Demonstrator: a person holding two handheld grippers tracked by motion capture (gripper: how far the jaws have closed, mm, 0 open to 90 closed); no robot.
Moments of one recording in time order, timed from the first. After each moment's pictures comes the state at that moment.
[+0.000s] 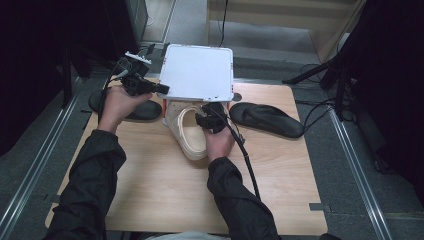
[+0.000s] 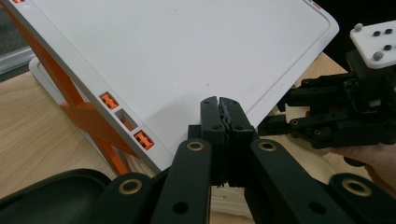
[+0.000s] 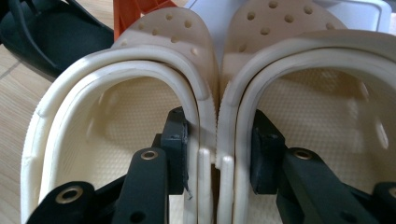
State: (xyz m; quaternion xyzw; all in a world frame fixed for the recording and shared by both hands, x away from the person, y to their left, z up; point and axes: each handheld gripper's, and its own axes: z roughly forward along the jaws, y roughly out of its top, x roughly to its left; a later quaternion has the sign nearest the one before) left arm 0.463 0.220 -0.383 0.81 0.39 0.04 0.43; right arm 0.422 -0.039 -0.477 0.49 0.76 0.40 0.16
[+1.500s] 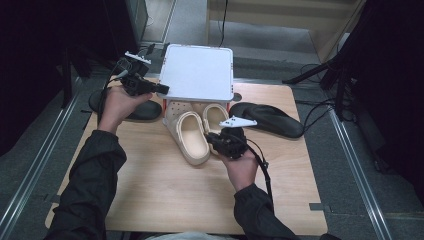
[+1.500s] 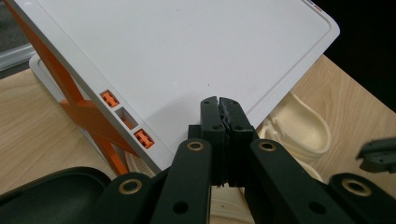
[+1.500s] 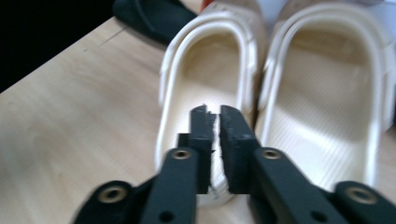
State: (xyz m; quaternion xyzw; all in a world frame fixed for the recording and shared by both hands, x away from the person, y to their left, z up) left arm 0.463 0.221 -0.383 0.81 0.40 0.03 0.43; right arm 0.326 -0.098 -0.451 0.40 0.79 0.45 0.10
